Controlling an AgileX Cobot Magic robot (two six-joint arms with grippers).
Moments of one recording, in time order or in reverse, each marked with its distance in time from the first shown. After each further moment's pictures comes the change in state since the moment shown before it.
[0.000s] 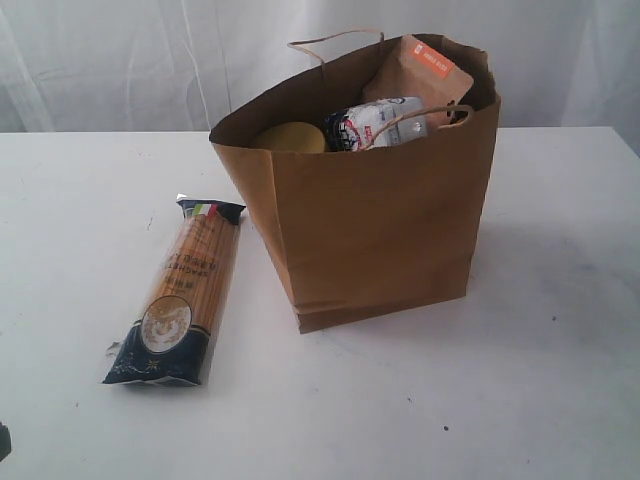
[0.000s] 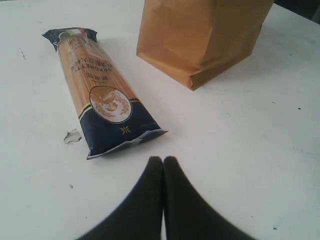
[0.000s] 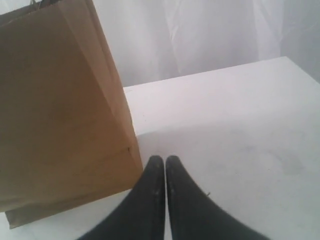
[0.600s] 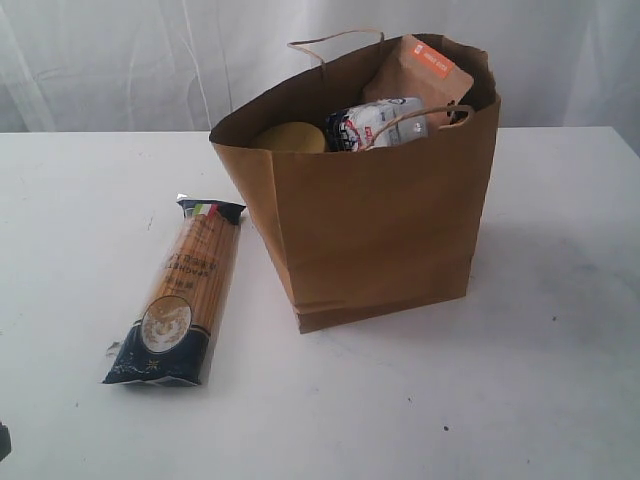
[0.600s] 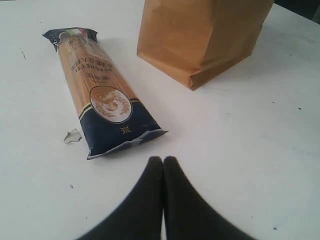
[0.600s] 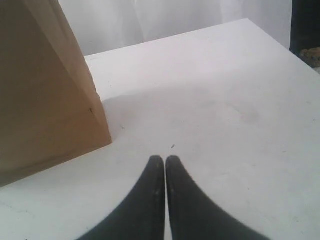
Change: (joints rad) left arm 0.000 0.000 0.000 0.000 0.000 0.000; right arm -0.062 -0.194 0.000 0.000 0.328 0.000
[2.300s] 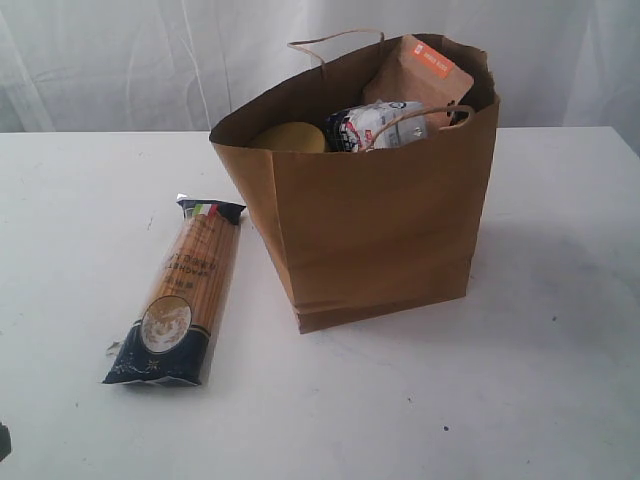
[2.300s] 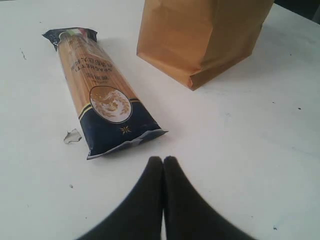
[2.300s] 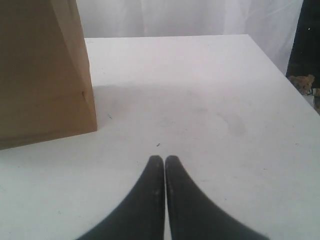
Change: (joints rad) left arm 0.000 0.000 0.000 0.000 0.001 0.000; right arm 0.000 0.000 0.000 0.000 0.008 -0.211
